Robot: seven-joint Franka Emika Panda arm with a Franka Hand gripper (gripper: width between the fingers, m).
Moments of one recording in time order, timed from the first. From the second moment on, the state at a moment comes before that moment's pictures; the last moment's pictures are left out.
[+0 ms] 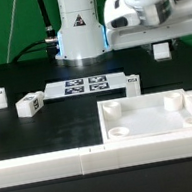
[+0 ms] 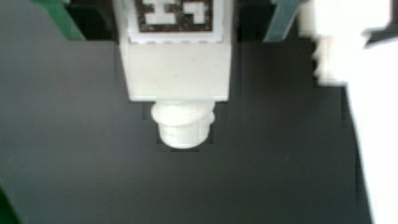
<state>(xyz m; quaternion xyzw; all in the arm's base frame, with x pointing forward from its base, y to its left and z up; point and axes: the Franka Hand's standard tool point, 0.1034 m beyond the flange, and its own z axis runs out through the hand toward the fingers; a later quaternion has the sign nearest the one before) 0.395 0.129 0.077 -0.96 0.12 0.24 0.11</state>
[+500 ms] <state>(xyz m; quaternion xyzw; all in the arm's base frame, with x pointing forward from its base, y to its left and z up) 0.440 0.090 0.114 -0.99 0.11 0.02 0.07</state>
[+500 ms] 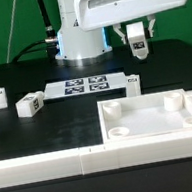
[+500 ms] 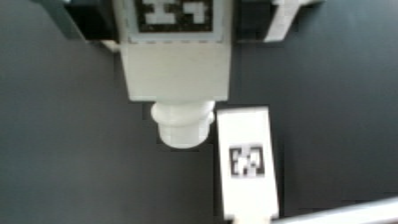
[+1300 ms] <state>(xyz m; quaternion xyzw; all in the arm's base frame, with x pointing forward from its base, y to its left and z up) 0.468 0.097 0.103 -0.99 -0.01 -0.09 0.05</state>
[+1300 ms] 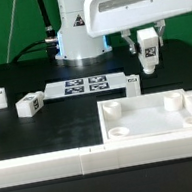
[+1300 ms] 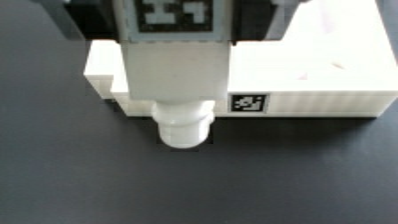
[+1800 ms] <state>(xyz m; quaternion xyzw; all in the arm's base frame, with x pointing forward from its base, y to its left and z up) 0.504 0.111 0.106 -0.99 -0.03 -0.10 0.06</state>
